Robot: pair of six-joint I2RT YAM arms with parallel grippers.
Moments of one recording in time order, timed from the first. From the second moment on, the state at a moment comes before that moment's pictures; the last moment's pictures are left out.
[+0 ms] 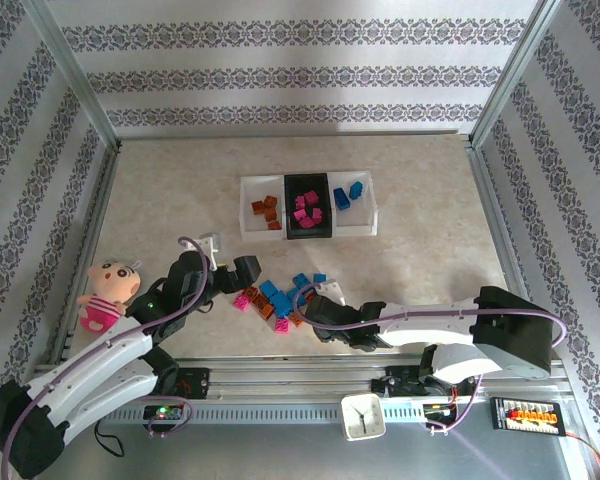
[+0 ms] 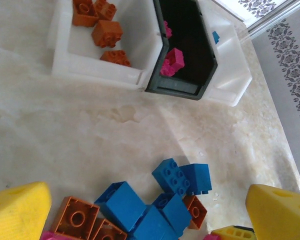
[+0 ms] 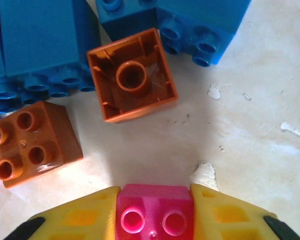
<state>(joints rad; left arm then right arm) -0.60 0.75 0.44 -0.22 -0.03 -0.78 1.19 1.35 0.54 -0.30 0.29 0.81</state>
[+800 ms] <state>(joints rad) -0.60 0.59 0.27 -0.29 -0.02 -0.88 0.67 1.70 1.25 -0.37 0.20 0.40</state>
